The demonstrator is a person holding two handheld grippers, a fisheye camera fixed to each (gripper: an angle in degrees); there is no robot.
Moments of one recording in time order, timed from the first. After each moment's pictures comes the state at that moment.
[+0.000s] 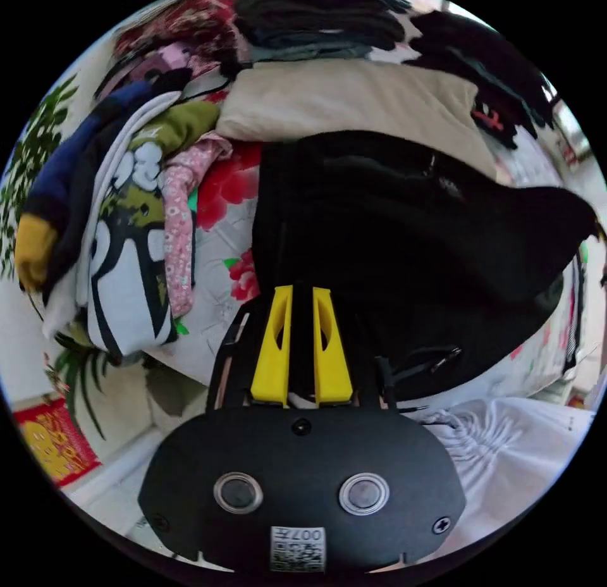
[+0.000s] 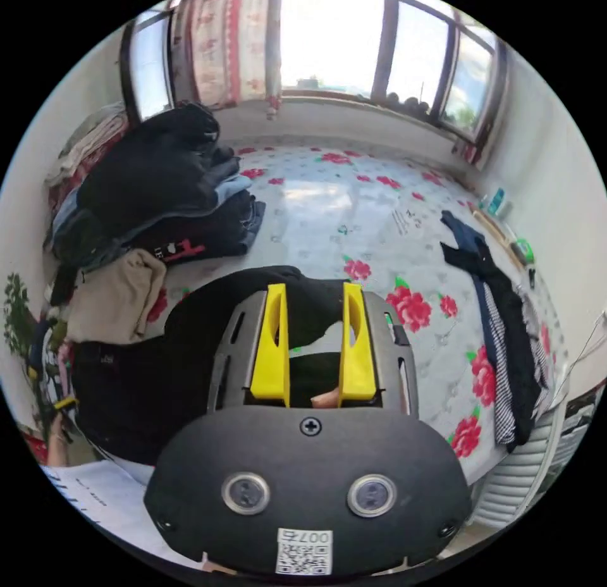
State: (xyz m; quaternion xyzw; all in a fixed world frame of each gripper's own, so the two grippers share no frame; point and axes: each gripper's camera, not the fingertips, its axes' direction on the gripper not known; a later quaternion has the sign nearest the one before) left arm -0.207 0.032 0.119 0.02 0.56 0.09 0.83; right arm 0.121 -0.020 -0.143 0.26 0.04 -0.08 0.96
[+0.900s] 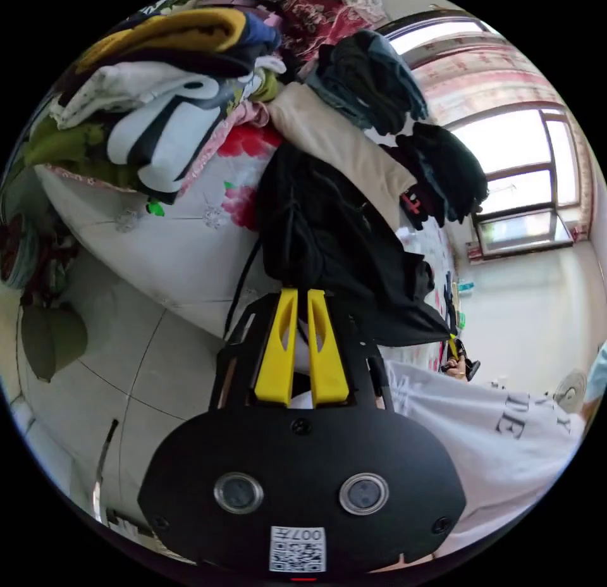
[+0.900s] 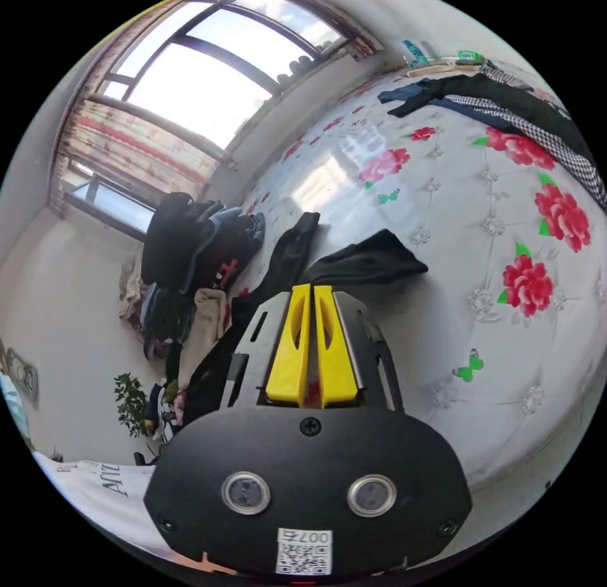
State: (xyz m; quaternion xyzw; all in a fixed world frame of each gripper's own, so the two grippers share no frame) left arm -0.315 0.124 0.195 -0.02 0.78 -0.05 0.63; right arm 0.347 0.153 -0.067 0.29 -0.27 0.12 0.91
